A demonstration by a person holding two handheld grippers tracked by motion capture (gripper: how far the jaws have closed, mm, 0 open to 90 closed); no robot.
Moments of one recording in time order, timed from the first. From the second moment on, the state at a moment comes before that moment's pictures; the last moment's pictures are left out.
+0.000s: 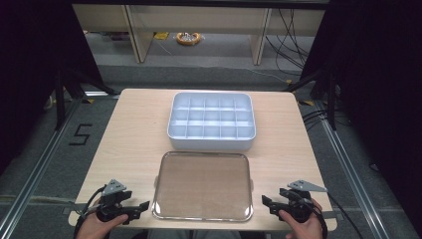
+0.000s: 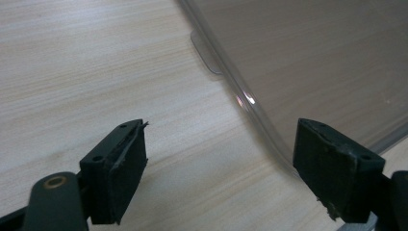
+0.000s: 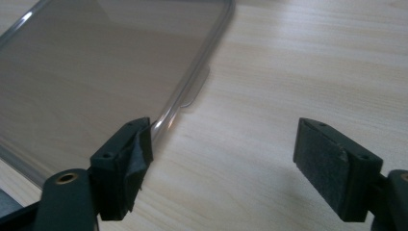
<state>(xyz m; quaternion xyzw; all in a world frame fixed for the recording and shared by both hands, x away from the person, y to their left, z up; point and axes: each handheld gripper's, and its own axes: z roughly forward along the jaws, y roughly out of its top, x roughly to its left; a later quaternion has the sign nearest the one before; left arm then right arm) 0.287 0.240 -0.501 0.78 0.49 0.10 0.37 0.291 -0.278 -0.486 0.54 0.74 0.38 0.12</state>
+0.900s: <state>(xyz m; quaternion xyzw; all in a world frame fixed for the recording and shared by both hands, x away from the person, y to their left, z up) 0.285 0.236 -0.502 0.78 0.49 0.08 0.38 0.282 -0.266 -0.489 0.52 0.74 0.42 0.08</state>
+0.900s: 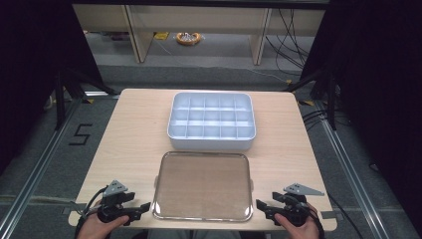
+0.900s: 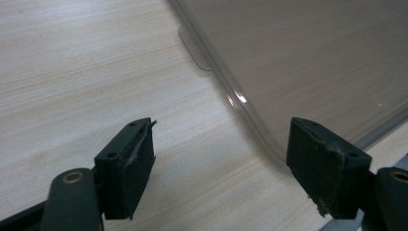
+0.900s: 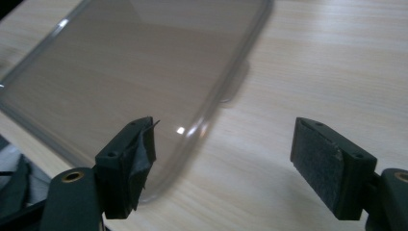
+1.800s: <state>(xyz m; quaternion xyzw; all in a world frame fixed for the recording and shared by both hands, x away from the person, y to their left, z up) 0.290 0.200 -0.509 0.79 0.49 0.06 0.36 0.298 -0.234 -0.502 0.54 0.74 0.41 0.02</state>
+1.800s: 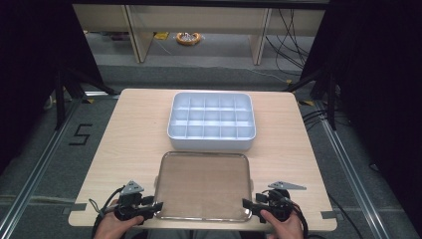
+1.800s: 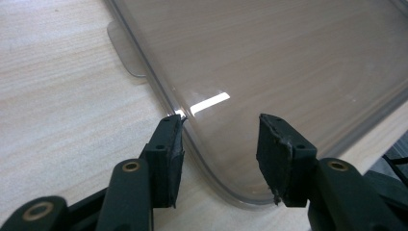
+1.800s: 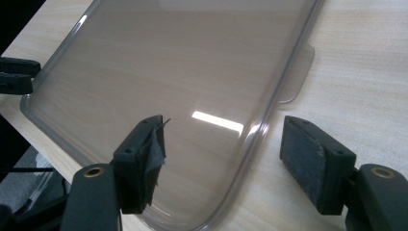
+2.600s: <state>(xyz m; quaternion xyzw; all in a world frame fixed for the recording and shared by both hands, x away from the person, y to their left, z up) 0.290 0.193 -0.511 0.80 0.47 0.08 0.37 0.300 -0.236 -0.513 0.60 0.67 0.44 -0.01</state>
